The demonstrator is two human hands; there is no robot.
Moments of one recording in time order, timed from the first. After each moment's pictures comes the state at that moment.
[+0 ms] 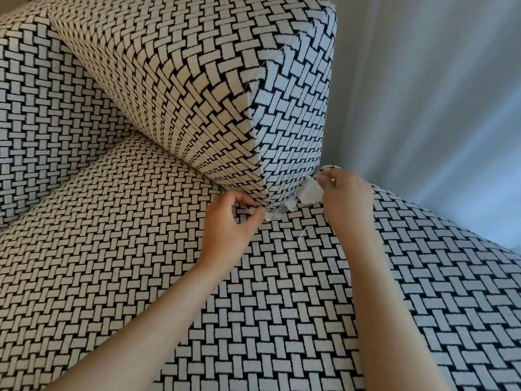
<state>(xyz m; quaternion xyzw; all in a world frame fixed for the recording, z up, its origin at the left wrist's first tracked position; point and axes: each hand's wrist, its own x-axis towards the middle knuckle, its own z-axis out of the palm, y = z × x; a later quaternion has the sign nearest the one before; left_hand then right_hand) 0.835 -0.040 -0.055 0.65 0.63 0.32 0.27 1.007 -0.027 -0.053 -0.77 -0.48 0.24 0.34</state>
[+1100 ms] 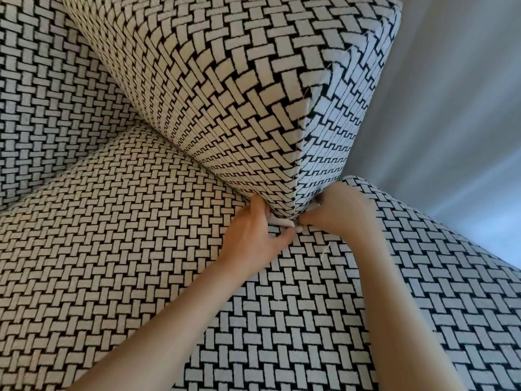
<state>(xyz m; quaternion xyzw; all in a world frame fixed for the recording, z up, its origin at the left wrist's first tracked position) 0.832 -0.022 -0.074 0.75 0.61 0.18 0.19 0.984 0.005 -0.057 -0.75 -0.61 0.25 0.05</state>
